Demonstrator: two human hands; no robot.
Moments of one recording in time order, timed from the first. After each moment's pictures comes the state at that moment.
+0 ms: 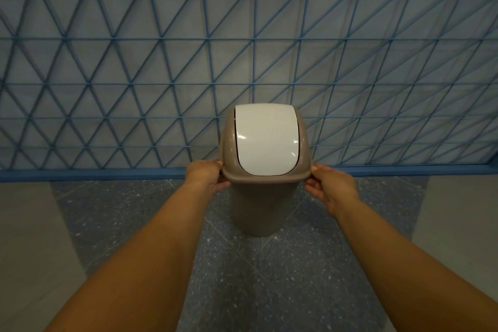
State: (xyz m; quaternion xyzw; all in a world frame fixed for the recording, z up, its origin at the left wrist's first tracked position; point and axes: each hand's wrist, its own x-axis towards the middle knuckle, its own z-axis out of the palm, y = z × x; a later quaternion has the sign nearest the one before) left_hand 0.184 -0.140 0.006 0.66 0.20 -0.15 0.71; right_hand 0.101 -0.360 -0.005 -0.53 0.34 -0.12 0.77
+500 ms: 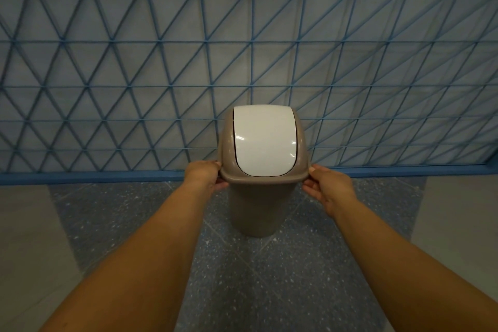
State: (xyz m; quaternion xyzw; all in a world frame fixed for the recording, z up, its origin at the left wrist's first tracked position) left_hand 0.186 -0.140 0.009 0.67 0.21 -0.15 0.70; right_hand 0.106 -0.363 -0.009 -0.53 0.34 -0.11 0.77
